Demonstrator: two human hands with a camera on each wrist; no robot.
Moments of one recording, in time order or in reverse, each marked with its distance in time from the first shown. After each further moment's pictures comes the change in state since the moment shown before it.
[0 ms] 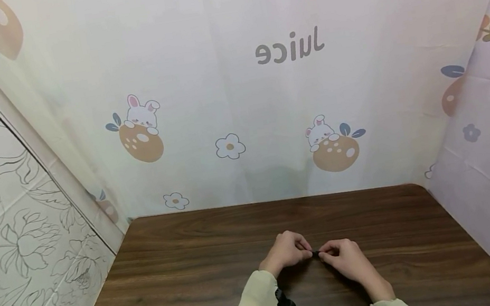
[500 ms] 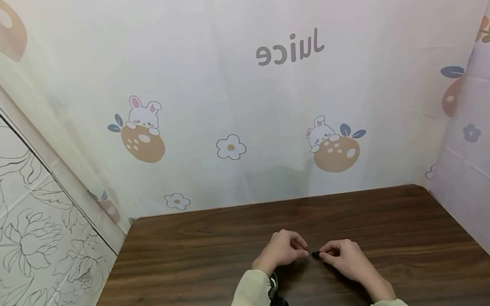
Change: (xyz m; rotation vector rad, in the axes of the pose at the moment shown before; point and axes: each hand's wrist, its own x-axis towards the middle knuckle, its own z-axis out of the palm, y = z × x) left_hand -0.007 0.001 -0.020 0.019 -0.054 0.029; right_hand 0.000 0.000 -0.001 0.001 -0.008 -0.008
